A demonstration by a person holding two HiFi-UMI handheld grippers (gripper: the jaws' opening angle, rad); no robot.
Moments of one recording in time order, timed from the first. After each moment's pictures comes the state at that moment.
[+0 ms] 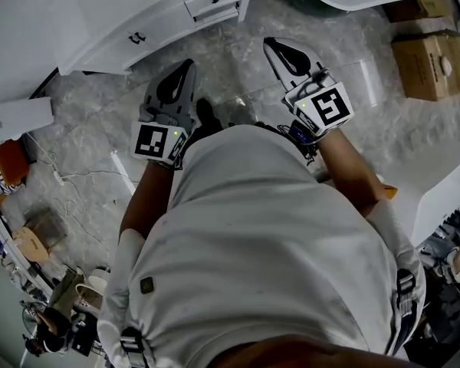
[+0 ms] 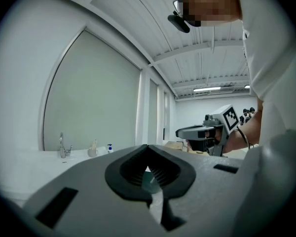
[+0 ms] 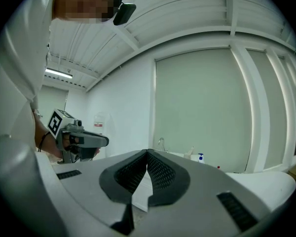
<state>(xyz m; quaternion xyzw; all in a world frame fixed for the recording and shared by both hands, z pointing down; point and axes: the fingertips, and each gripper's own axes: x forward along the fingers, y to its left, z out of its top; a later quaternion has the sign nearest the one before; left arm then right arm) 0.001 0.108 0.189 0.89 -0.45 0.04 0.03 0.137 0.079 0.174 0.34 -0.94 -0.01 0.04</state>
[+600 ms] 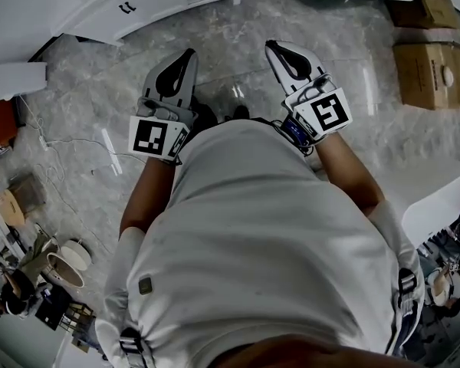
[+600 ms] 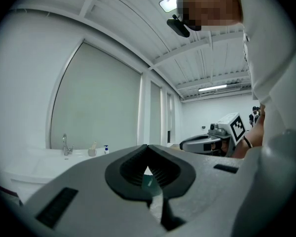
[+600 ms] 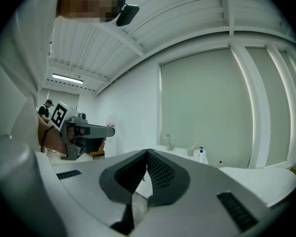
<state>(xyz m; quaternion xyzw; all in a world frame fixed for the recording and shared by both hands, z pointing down) 0.122 0.207 0.188 0.86 -0.50 0.03 0.02 0.250 0.180 0.203 0.29 -0.95 -0.01 0.04</state>
